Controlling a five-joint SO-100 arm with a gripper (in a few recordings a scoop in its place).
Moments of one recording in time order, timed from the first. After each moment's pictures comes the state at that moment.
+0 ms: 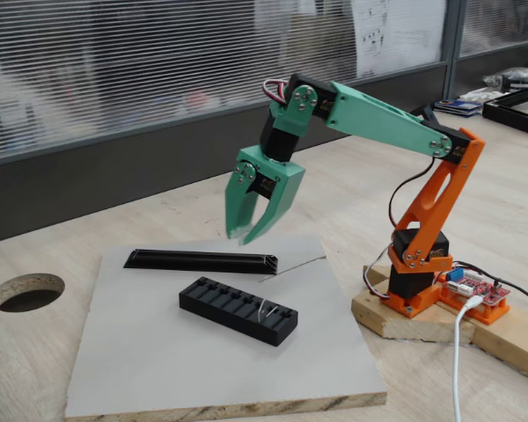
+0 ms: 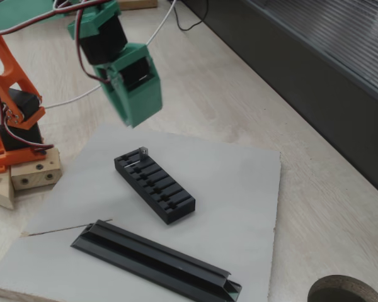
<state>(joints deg) -17.3 107.1 88.8 86.1 129.5</state>
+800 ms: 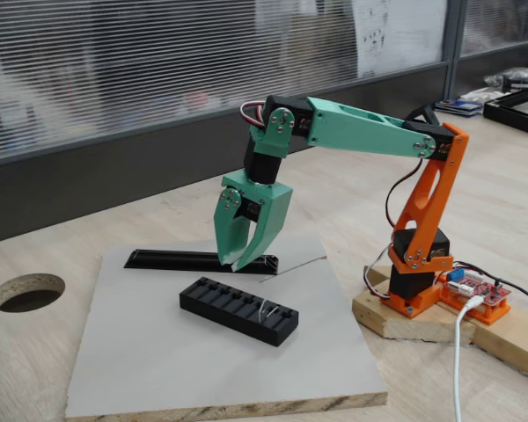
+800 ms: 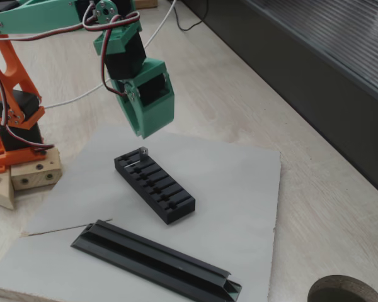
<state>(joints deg) -18.4 99.1 89.3 85.0 137.0</state>
